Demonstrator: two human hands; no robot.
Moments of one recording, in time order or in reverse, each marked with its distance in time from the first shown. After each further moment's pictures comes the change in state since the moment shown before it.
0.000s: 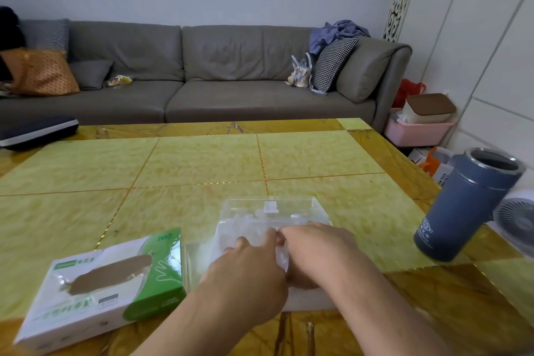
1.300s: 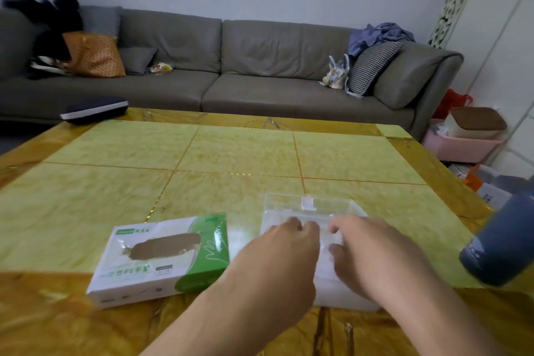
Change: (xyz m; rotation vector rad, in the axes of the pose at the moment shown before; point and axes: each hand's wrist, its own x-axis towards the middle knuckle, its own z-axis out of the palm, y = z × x) left_hand -0.039 -0.021 -0.032 -0.002 0.148 0.137; right_hand -0.040 -0.020 -0.008 0.079 0.293 0.087
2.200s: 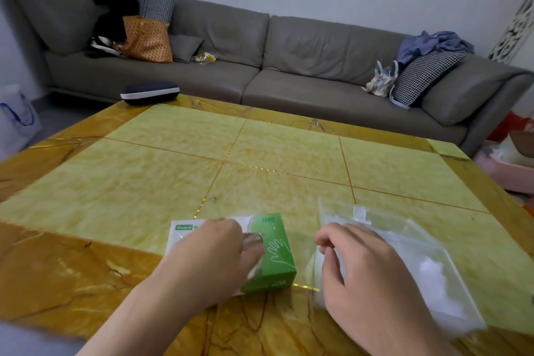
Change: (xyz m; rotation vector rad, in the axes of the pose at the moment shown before) left_hand -0.039 -0.155 0.006 -0.236 0.097 -0.368; right_hand -0.002 -0.072 0.053 0.243 0.421 -0.469
